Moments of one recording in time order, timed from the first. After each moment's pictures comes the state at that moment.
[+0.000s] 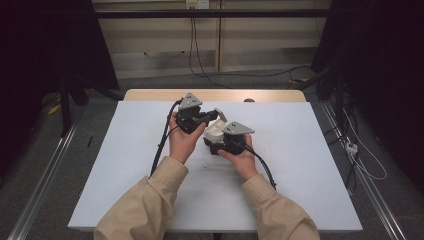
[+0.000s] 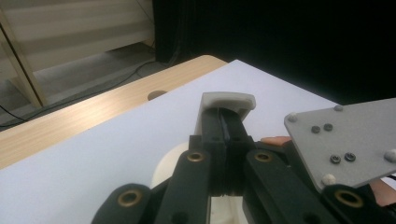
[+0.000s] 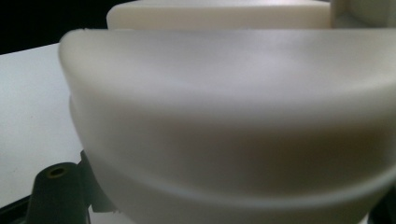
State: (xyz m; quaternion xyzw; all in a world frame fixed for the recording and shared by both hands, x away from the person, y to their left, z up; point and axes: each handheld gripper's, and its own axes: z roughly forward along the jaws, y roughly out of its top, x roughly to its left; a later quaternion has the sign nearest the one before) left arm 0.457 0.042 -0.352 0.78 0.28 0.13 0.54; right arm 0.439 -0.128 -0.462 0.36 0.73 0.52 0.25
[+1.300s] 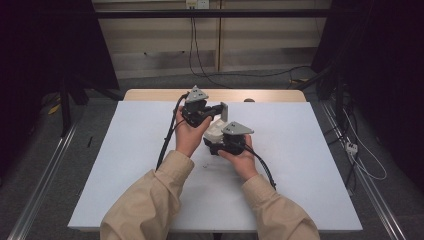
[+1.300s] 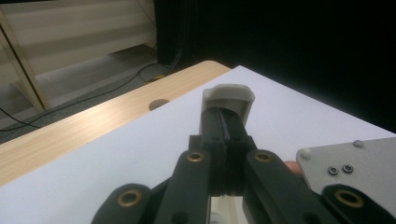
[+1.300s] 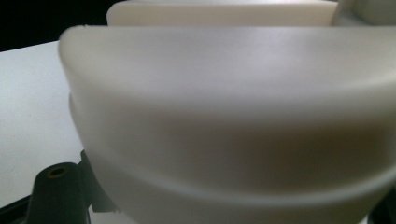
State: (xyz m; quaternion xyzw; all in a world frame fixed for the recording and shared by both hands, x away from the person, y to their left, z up) left arm 0.471 0.026 -0.346 0.78 0.28 0.14 0.54; right arm 0.439 -0.127 -0.462 0.36 0.73 0.52 0.25
